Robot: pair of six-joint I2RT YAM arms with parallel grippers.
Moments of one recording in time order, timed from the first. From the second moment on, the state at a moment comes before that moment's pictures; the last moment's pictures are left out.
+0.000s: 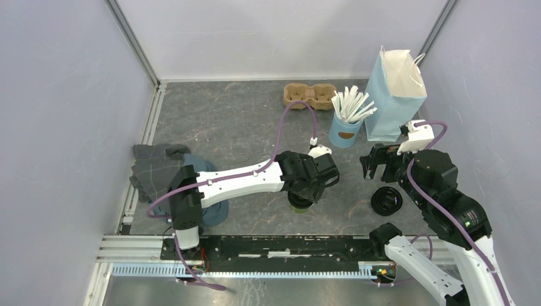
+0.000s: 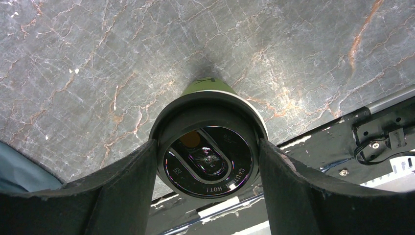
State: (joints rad) left arm -1.25 1.82 1.62 -0.99 -0.34 -0.69; right arm 0.47 0.61 1.18 -0.96 0.24 0.24
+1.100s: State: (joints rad) left arm -1.25 1.83 1.65 -1.01 -0.34 -0.68; right arm 0.47 0.61 1.14 -0.96 0.23 0.25
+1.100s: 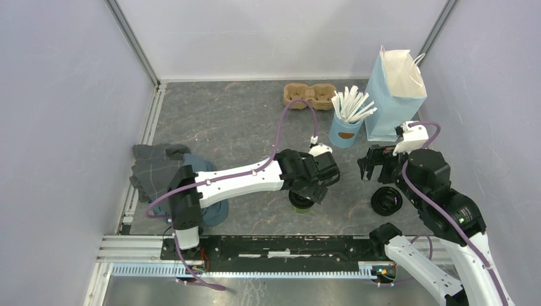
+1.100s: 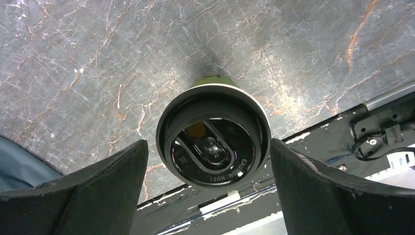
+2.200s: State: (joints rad) left arm -0.80 1.35 0.95 -0.43 0.44 -0.90; right arm 0.47 0.84 0.64 -0.59 -0.56 0.40
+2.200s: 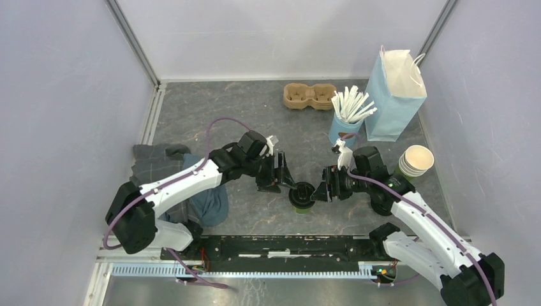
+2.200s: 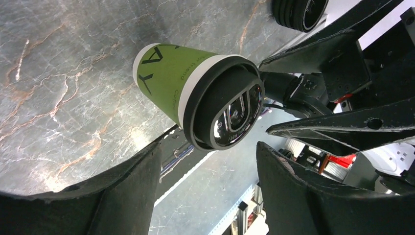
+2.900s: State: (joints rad) left arm -0.82 1.48 0.95 -0.39 0.53 -0.90; right arm 0.47 0.85 0.55 -0.42 -0.58 0.52
